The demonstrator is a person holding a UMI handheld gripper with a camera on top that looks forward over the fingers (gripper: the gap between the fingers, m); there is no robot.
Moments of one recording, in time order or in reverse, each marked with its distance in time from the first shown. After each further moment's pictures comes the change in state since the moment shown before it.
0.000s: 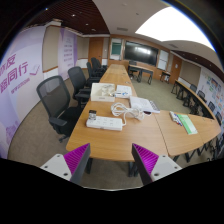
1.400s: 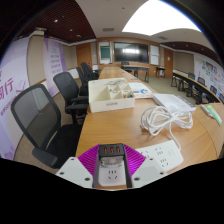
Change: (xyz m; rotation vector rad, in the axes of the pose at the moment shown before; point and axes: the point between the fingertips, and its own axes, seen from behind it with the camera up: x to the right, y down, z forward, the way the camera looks) arm -0.103 -0.070 0.373 0.078 0.012 0.191
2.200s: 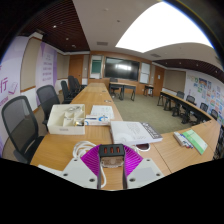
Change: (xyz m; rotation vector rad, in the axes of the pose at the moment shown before) arm 0.222 -0.116 -0.033 0.170 0.140 -0.089
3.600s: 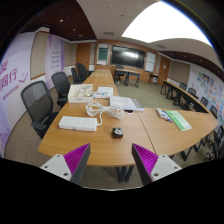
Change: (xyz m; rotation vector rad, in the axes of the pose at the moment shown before) arm 0.060 0.109 -0.294 -0.159 -0.066 -0.043
